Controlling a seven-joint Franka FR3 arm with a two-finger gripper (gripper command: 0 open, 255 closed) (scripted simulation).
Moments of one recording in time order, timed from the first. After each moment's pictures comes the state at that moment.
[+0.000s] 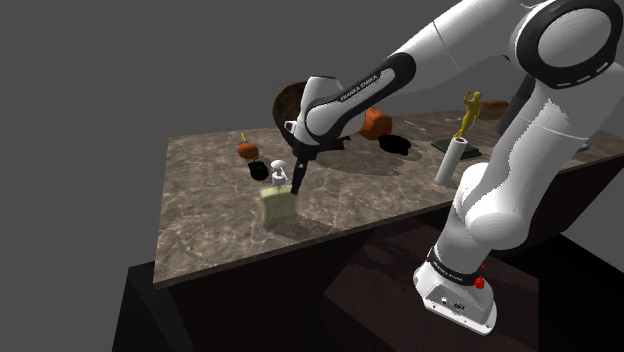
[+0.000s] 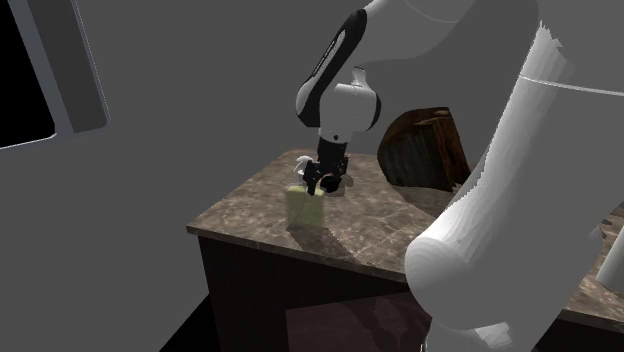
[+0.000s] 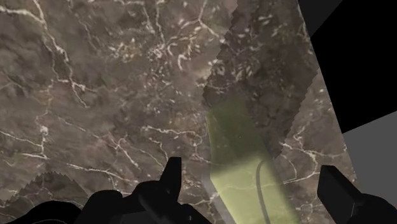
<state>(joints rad) 0.25 -0.12 -0.06 -2.47 0.22 2.46 -0.54</state>
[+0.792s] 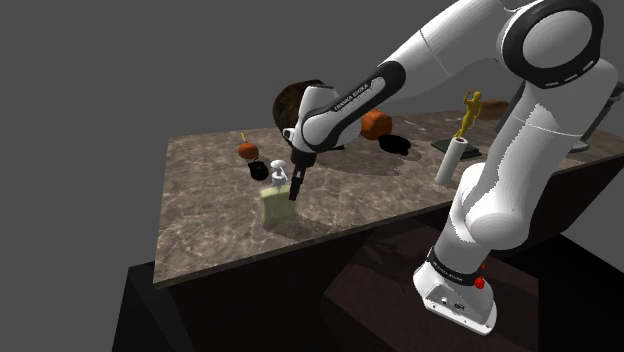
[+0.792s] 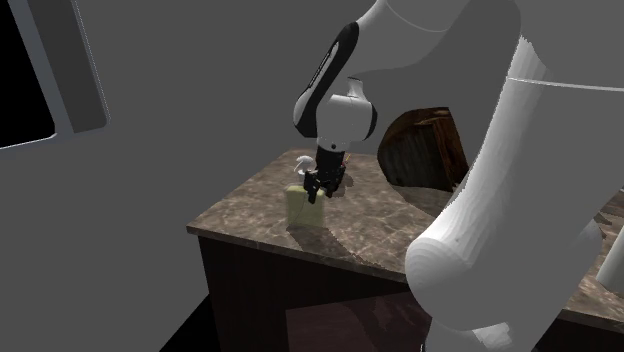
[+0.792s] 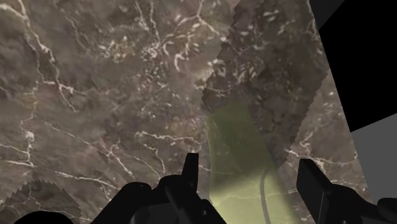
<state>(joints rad) 0.26 -0.06 -0.06 -2.48 0.25 2.53 -0.56</state>
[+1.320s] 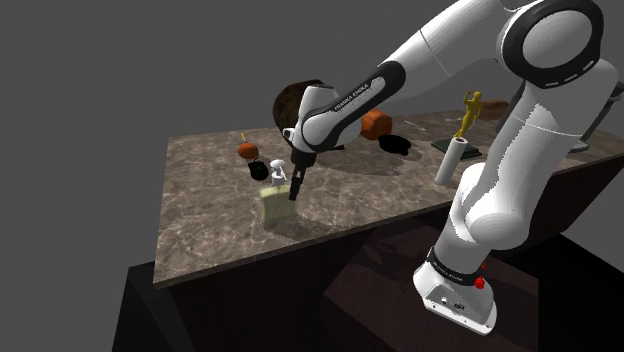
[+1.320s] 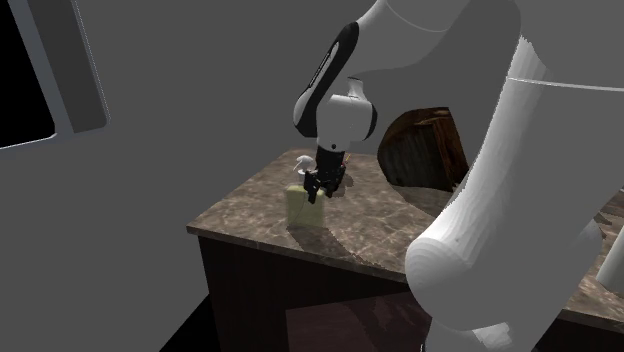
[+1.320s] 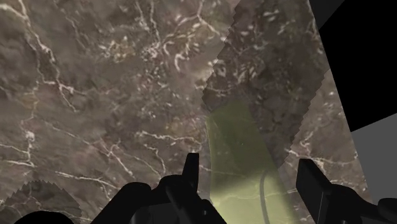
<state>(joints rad) 0.26 -0.06 -0.06 -2.48 0.25 2.53 -0.56</state>
